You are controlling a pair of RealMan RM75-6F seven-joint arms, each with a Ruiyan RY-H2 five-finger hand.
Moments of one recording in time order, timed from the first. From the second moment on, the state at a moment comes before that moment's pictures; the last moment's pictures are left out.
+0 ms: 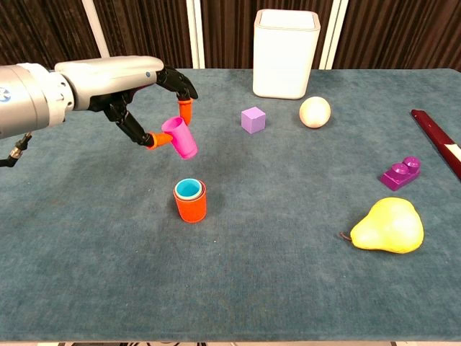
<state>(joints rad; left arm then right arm) -0.82 -1.42 -0.15 -1.74 1.10 0.93 0.41 0.04 -1.21 0.21 -1.53 -1.19 1.49 -0.14</state>
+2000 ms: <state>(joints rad) -0.60 -1.24 0.01 -1.96 1.33 1.44 0.60 0.04 -1.18 0.19 -1.55 -1.24 1.46 -0.09</state>
